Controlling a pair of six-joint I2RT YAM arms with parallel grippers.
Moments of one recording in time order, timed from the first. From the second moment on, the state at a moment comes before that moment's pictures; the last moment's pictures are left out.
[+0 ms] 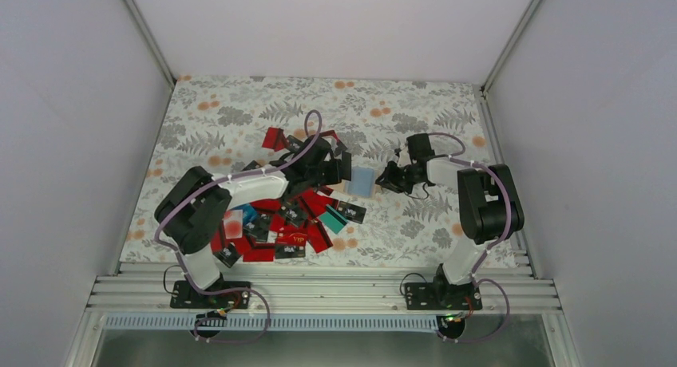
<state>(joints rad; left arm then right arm) -0.75 1.75 1.04 0.00 0.14 -0.77 0.19 1.76 0.89 -0.31 -0.52 0.53</state>
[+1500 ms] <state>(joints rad) -0.74 1.85 0.97 0.14 0.22 -0.88 0.19 1.77 0.88 -0.27 -0.54 0.53</state>
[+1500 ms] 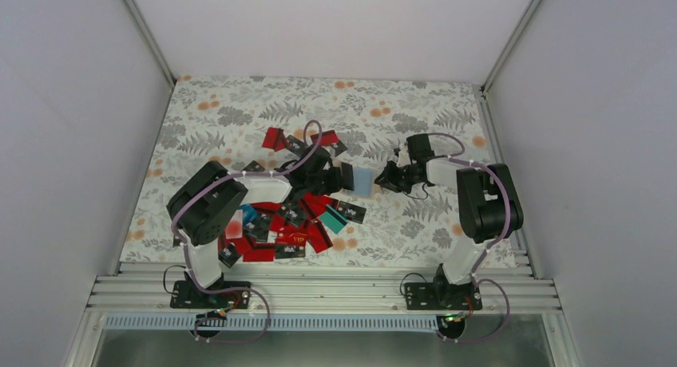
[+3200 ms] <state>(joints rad) -0.64 1.99 1.08 0.11 0.55 -0.86 0.19 1.80 0.89 -0.22 -0.59 0.51</state>
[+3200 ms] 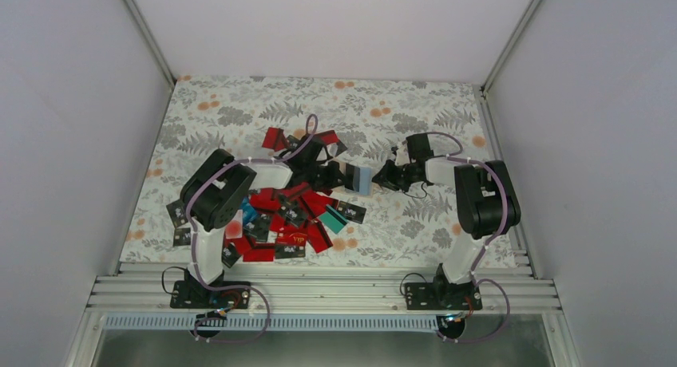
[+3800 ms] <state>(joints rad) -0.63 2.03 1.14 0.04 0.61 -0.77 0.19 1.81 0.90 -0.22 -0.60 0.50</state>
